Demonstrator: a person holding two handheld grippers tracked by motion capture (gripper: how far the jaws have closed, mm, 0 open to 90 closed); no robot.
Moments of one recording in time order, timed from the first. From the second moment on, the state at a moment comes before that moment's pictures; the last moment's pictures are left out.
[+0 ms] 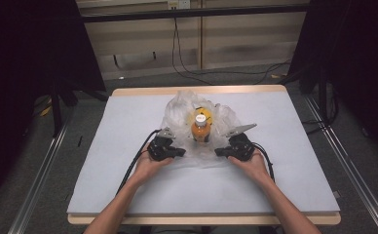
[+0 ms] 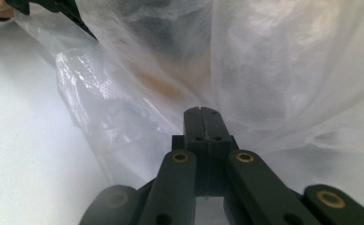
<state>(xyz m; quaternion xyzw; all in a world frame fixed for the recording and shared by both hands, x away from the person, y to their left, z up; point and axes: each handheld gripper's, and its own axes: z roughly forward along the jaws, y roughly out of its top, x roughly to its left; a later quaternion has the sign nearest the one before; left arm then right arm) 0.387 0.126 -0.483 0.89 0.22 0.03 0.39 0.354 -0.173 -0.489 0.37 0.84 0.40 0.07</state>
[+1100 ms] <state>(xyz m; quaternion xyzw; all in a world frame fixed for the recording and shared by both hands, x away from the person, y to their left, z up) 0.362 0.160 -0.431 0.83 0.23 0.04 0.51 0.308 -0.193 -0.432 0.34 0.80 0.50 0.09</state>
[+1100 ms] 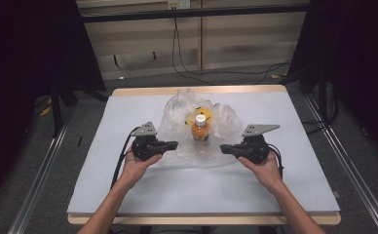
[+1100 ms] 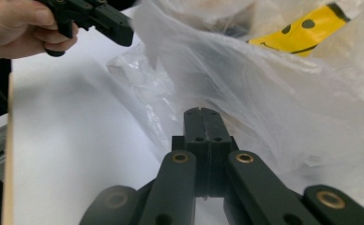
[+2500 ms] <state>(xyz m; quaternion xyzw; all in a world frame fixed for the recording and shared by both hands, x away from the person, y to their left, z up) 0.437 0.151 -0.492 0.85 0.31 0.02 0.43 0.400 -0.187 -0.482 0.41 0.78 0.46 0.07</state>
